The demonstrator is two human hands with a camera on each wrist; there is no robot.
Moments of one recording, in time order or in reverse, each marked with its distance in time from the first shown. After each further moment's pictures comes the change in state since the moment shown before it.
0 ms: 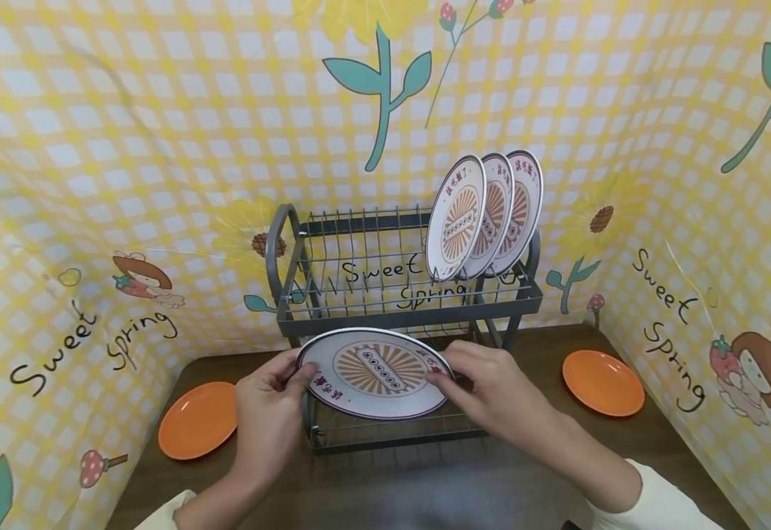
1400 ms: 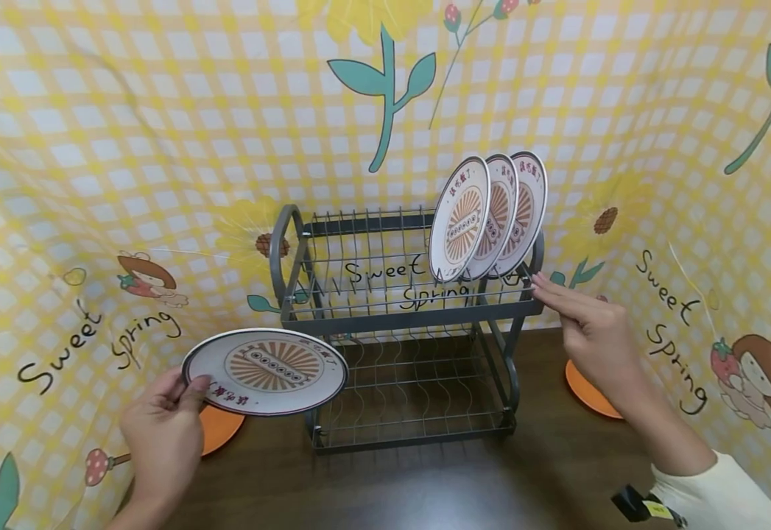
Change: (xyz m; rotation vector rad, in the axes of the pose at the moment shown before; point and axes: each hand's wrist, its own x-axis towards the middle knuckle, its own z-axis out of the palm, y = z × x) left_hand 0.019 -0.040 -0.090 0.131 0.340 0.073; right_hand -0.024 0.079 -0.072 -0.329 0.364 0.145
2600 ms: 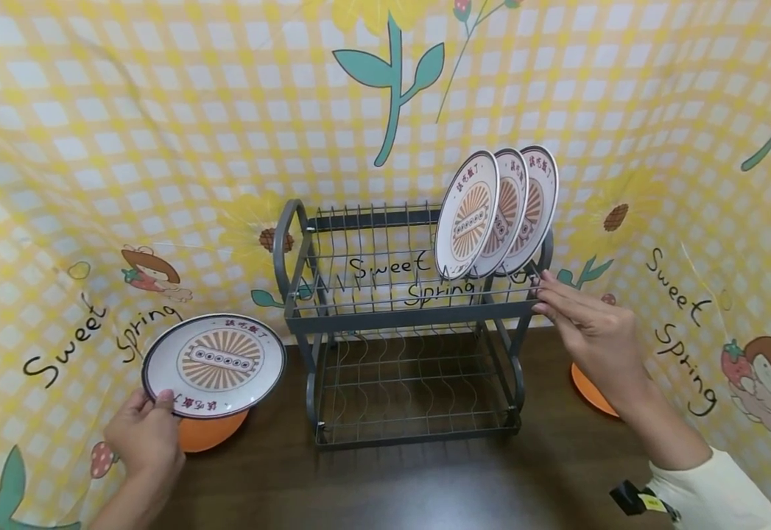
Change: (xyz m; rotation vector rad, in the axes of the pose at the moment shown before) left_hand 0.033 -0.095 -0.019 -0.237 0.251 -0.521; right_hand 0.001 0.009 0.014 0.041 0.082 -0.101
